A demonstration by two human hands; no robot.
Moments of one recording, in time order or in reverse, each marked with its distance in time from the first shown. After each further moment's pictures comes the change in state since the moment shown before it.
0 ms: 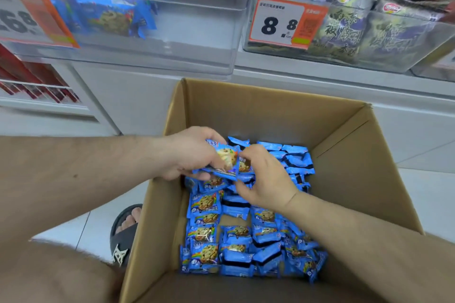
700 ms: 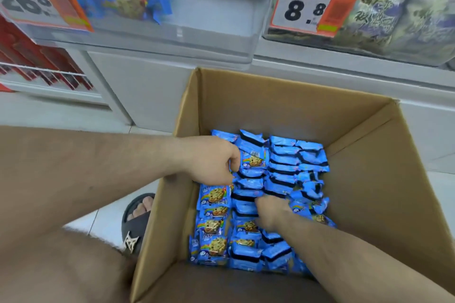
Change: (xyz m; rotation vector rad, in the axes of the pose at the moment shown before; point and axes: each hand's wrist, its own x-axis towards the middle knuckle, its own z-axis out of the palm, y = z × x) left_hand -0.009 0.002 -0.001 0.951 -0.205 0.280; right_hand -0.060 0.022 0.085 -0.299 -1.148 0.542
